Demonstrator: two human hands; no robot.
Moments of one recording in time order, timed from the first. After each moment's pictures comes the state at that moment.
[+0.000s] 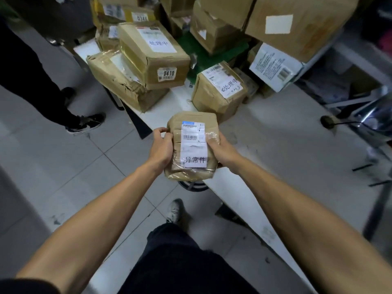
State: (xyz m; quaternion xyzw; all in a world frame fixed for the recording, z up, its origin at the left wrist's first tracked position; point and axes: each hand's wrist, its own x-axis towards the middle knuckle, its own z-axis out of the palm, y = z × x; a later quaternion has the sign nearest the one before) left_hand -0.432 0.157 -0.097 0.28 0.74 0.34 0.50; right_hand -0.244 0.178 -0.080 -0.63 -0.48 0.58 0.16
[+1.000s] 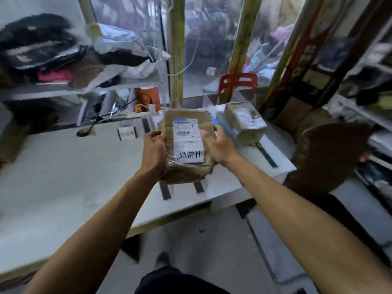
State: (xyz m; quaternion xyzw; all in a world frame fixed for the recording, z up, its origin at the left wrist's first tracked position) left_hand 0.095 -0.154 0.059 0.63 0.36 0.26 0.63; right_hand 0.207 -0.296 0.076 -0.84 -0.21 0.15 0.47
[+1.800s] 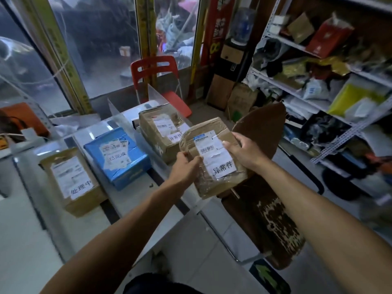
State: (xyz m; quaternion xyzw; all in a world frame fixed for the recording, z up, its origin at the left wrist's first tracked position) left_hand 0.364 -0.314 0.018 0.64 0.18 -0.12 0.74; right_hand 0.433 -0.503 0.069 -0.91 -0.04 0.12 0.40
